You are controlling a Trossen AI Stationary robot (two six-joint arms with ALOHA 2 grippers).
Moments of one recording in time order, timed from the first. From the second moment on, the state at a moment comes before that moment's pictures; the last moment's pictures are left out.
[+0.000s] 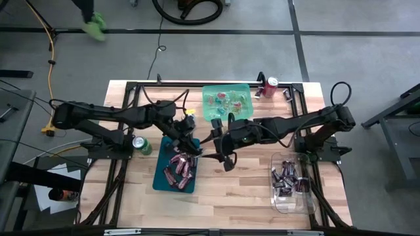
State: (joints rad) left arm 0.05 1.27 0.92 0.04 0.67 -0.55; right arm 0.19 1.60 1.44 -0.23 0.02 -0.32
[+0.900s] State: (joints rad) left arm 0.04 1.28 0.92 0.10 0.67 -0.55; right arm 0.19 1.60 1.44 -0.27 0.08 -0.19
